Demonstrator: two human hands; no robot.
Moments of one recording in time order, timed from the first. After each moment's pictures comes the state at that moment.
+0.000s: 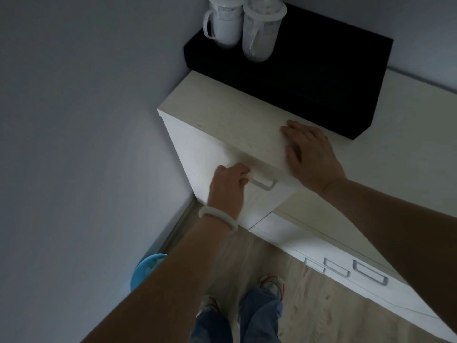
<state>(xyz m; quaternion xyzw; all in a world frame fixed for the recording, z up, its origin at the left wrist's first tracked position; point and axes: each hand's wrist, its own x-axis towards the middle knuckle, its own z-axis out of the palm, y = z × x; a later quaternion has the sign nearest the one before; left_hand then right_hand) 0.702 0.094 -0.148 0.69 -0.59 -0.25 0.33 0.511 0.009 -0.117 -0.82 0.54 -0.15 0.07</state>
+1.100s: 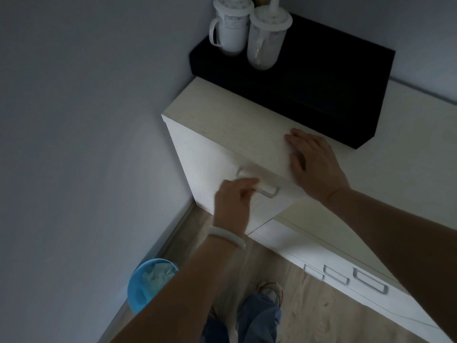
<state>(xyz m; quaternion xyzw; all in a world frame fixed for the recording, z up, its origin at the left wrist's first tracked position) 0.692 0.113 -0.141 0.68 -0.50 -0.32 0.43 0.512 0.011 -0.114 -0.82 0.55 -0.14 0.07</state>
